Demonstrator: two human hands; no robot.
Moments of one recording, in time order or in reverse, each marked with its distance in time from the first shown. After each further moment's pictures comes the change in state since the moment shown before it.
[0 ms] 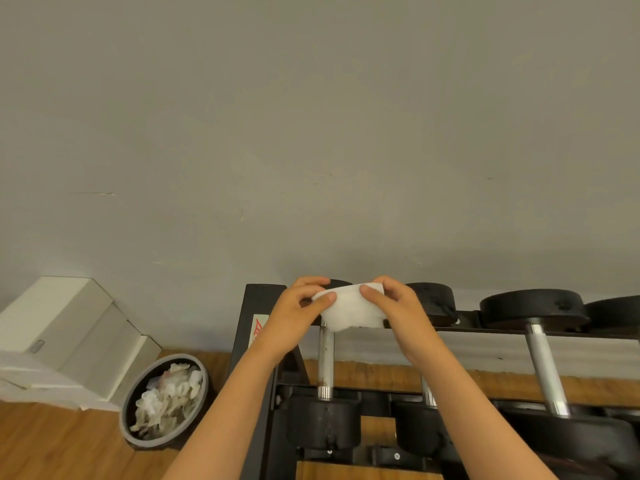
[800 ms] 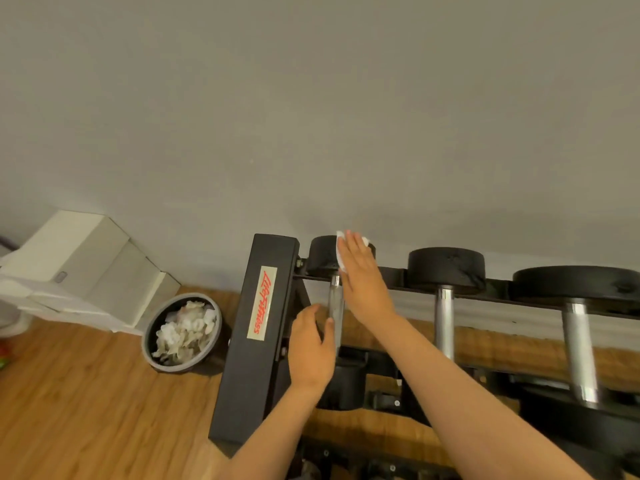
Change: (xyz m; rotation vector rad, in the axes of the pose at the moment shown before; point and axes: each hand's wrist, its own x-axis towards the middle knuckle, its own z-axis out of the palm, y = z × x) left_hand -0.041 -0.130 0.073 0.303 0.408 -0.207; right_hand 0.062 0.102 0.050 -0.868 -0.131 -0.316
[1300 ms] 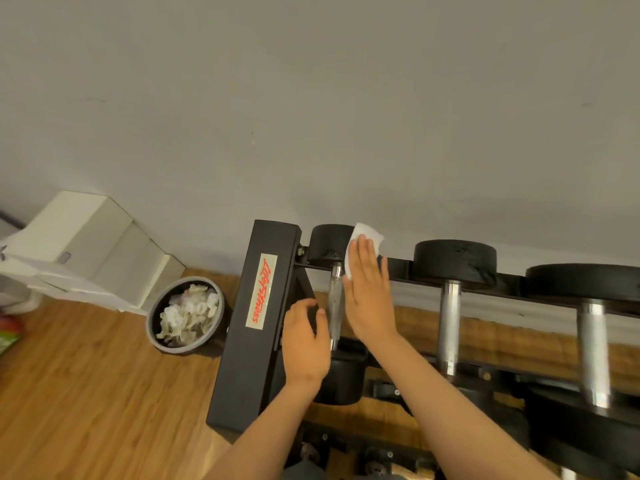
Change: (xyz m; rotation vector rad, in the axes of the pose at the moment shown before) left_hand 0.000 -0.007 0.003 0.065 0.109 -0.057; right_hand -0.027 0.011 0.023 -0.086 0.013 0.075
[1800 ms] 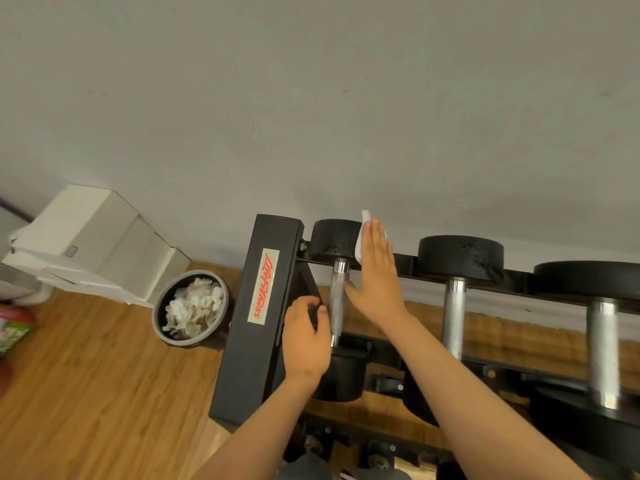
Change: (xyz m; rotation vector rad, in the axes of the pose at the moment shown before) left_hand 0.003 0.000 -0.001 -0.008 -0.035 -0.035; right_hand 0.020 0.013 -0.006 0.110 -0.036 0.009
